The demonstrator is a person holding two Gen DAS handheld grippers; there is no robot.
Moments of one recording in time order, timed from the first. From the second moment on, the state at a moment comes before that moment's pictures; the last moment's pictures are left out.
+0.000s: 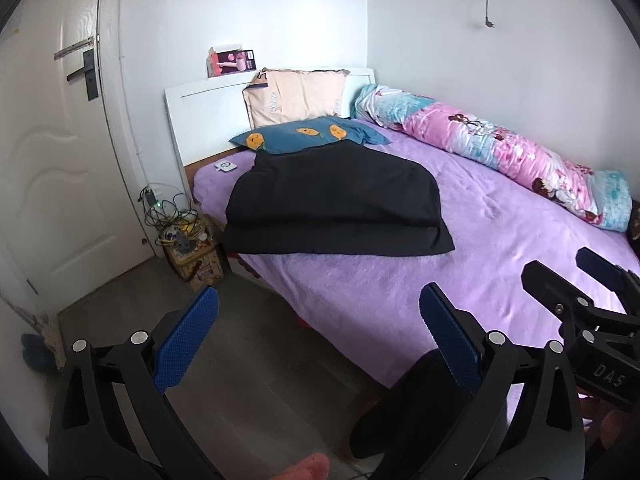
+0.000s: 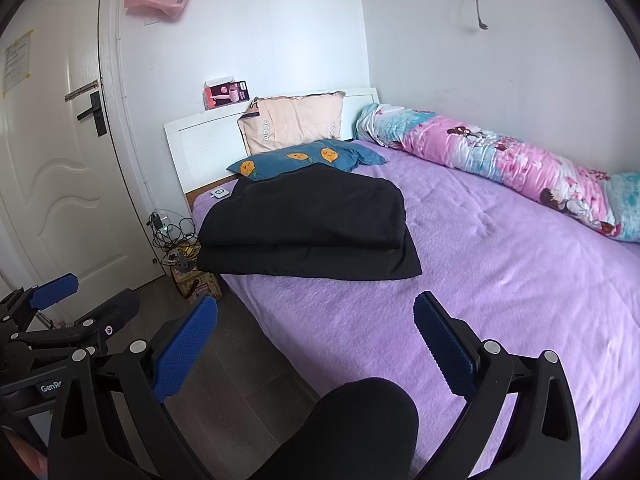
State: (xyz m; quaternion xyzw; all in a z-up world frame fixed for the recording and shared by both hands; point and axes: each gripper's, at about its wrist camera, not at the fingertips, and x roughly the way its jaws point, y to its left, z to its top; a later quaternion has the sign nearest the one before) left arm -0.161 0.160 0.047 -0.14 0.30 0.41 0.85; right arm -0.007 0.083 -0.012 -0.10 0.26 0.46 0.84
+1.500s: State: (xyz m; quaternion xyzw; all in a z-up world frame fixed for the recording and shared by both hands) left arm -0.154 0.171 0.049 -0.14 0.31 0.41 0.85; right arm -0.008 0.093 -0.014 -0.09 0.27 0.46 0.84
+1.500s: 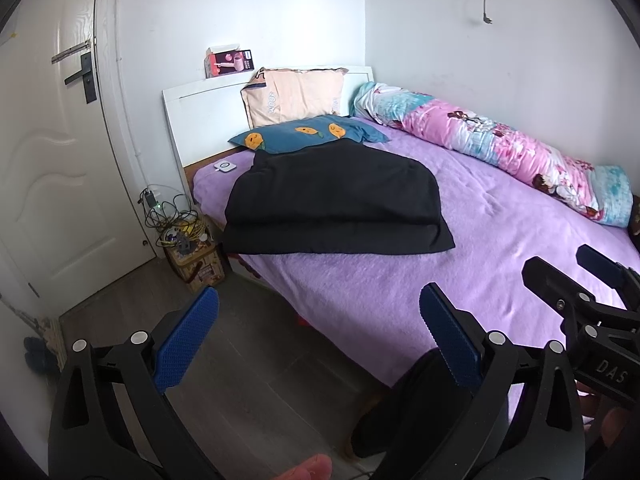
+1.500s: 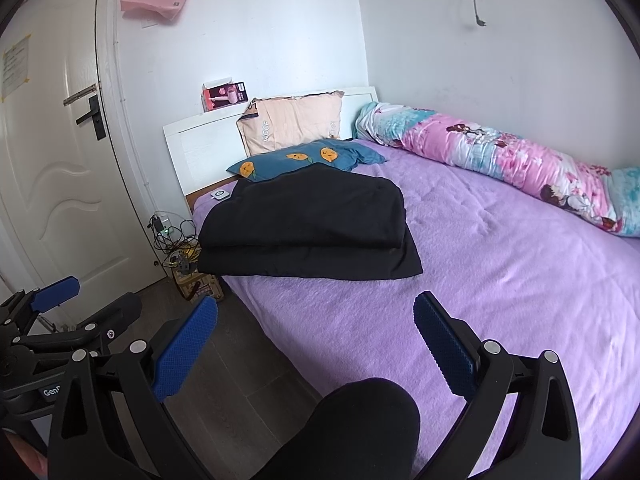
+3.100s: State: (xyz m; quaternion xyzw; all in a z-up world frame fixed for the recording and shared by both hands) left arm -0.151 0.171 0.049 -0.14 0.31 0.41 0.85; right arm -0.010 0.094 -0.014 -0.09 0.27 0.46 0.84
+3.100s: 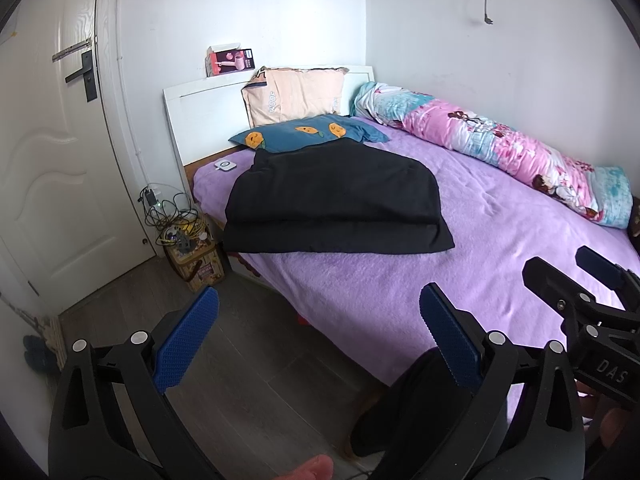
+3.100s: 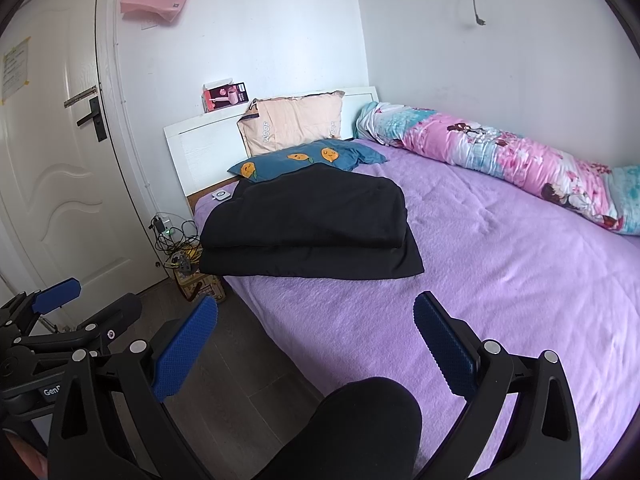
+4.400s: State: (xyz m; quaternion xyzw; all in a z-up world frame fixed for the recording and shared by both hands) left arm -0.150 0.166 0.052 -0.13 0.30 0.40 0.86; right arm -0.010 0.097 -0.012 -0.08 0.27 0.46 0.85
